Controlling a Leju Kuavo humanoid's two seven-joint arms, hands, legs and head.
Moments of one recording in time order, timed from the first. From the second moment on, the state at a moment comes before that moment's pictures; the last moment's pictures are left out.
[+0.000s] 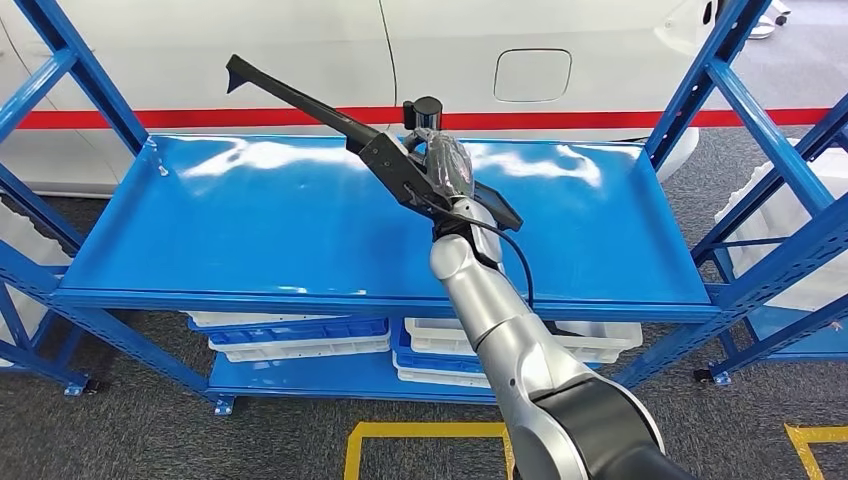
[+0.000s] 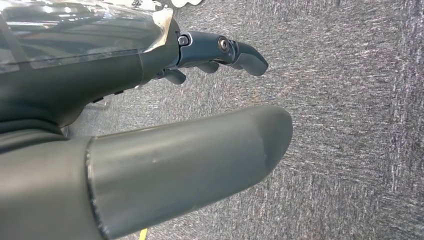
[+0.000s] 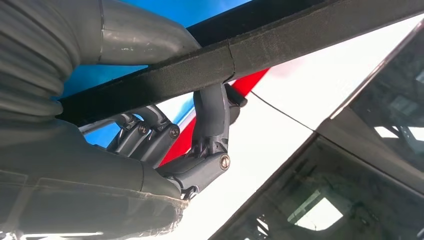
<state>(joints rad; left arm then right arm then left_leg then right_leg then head) -0.10 -0.12 1.16 -0.19 -1.38 0.17 -0.15 -0.85 0.32 0.09 -0.34 0.80 -0.34 -0.17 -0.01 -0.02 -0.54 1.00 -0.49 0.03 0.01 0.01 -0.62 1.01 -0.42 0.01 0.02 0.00</state>
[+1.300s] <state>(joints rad) -0.10 -0.13 1.18 -0.19 -1.31 0.16 -0.12 -0.59 0.29 0.30 -1.23 -0.22 0.11 -0.29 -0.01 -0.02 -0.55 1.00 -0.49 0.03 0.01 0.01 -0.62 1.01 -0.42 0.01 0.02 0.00</state>
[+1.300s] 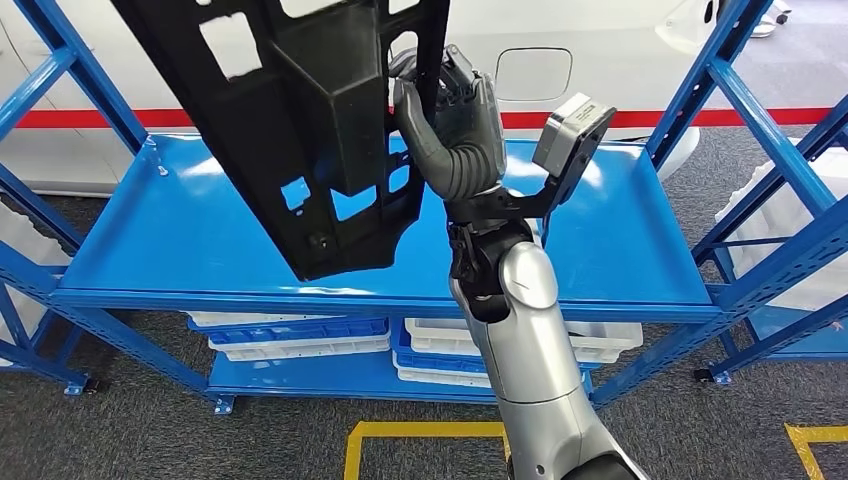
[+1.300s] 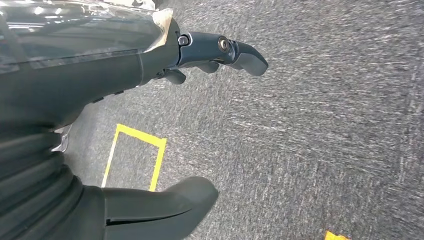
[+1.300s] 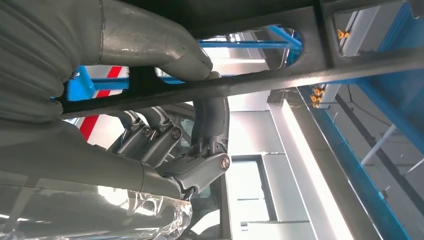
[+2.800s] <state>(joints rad) -0.10 -0.14 1.21 -0.19 -1.29 0.13 -0.16 -0.52 0.22 0.40 -1.26 -0.28 0.14 -0.32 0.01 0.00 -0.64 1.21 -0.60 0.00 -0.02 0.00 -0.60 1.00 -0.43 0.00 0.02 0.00</state>
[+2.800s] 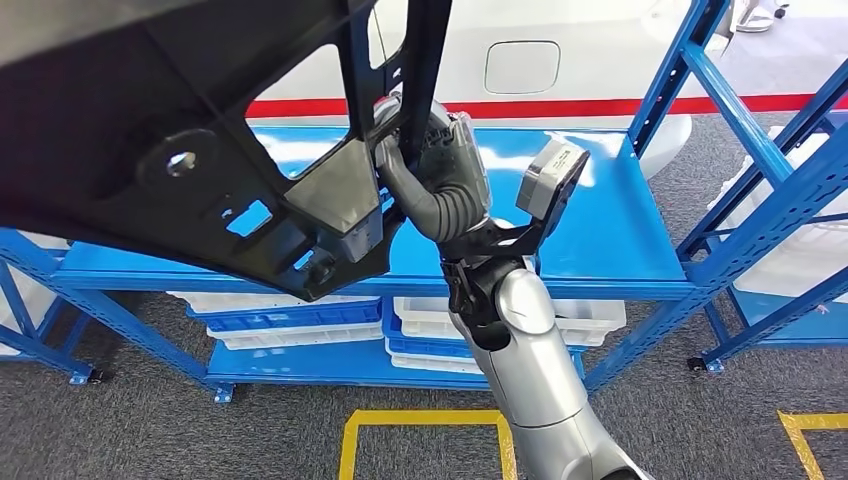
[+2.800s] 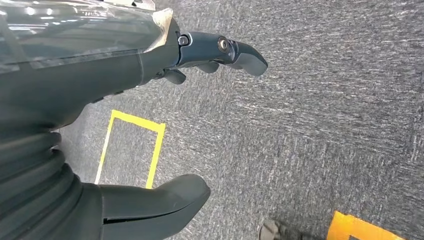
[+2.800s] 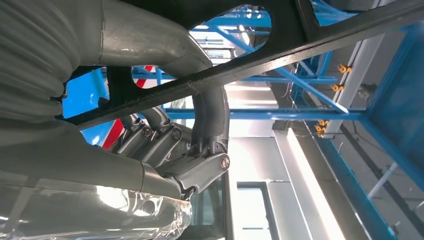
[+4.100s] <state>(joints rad) -0.10 -0.15 1.21 -0.18 -1.29 0.11 -0.19 -0.52 0.20 0.53 -1.25 -0.26 0.21 -0.38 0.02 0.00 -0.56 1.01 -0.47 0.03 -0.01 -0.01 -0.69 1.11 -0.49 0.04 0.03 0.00</state>
